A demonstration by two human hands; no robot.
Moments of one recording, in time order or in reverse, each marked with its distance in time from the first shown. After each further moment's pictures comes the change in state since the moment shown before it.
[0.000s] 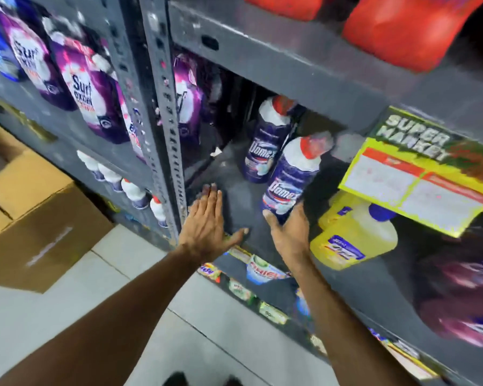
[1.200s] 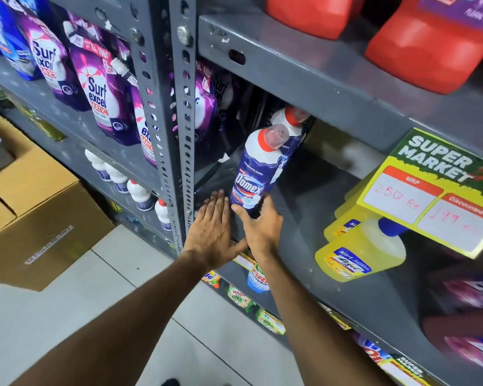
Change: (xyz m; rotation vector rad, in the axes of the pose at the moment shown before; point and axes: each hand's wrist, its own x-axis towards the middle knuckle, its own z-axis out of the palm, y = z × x) left_hand -0.001 -0.001 -0.006 0.140 -0.074 0.025; right_hand 0.001 -0.028 0.069 0.108 0.000 -0.026
